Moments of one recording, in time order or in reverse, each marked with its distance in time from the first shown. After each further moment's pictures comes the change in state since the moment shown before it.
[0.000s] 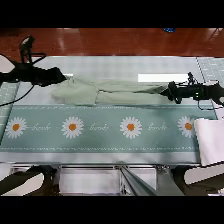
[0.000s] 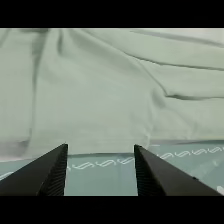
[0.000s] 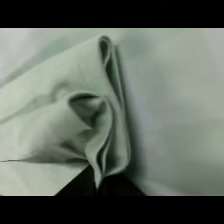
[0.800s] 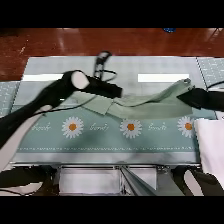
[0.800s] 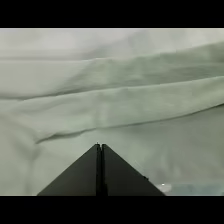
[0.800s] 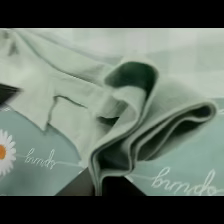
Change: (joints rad) left arm -0.592 -0.289 0.122 -0.162 0.231 0.051; right arm 0.037 1.021 -0.233 -0.251 0.303 0.142
